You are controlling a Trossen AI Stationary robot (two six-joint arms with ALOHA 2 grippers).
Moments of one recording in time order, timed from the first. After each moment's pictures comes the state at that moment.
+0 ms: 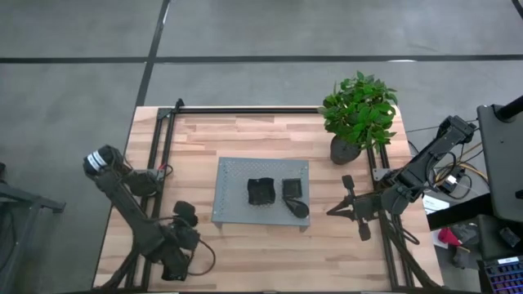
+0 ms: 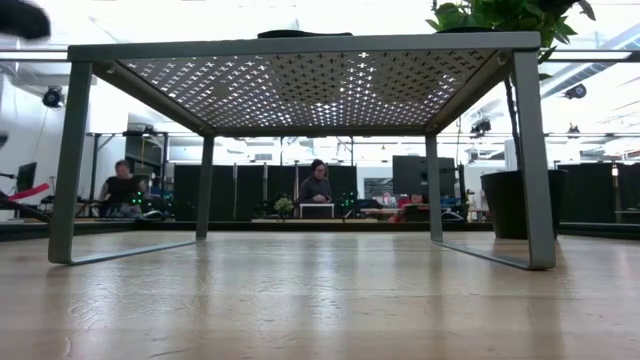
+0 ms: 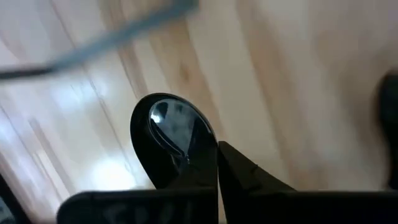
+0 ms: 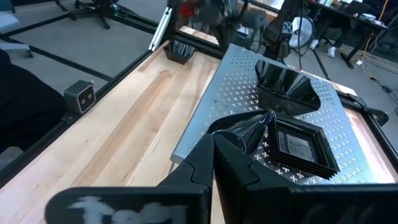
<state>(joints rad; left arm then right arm) -0.92 1.56 1.14 -1.27 -0.27 -0.59 0.74 0.85 0.62 -0.17 0.50 -0.02</state>
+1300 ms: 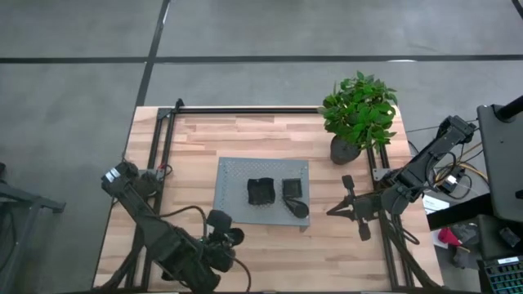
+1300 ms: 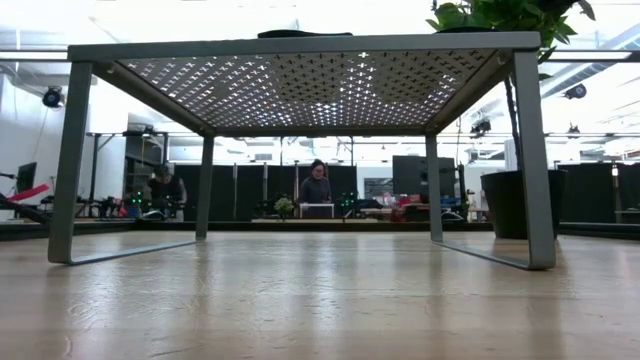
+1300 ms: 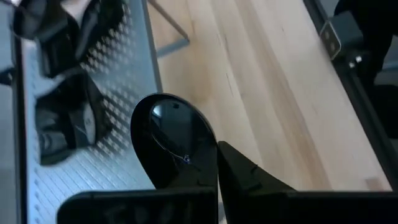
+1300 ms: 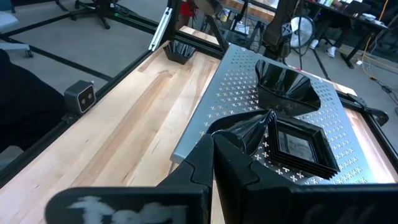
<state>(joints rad) -0.78 1.81 1.91 -1.27 -0.54 -0.33 0.74 0.85 0.62 -0.17 0.50 -0.02</state>
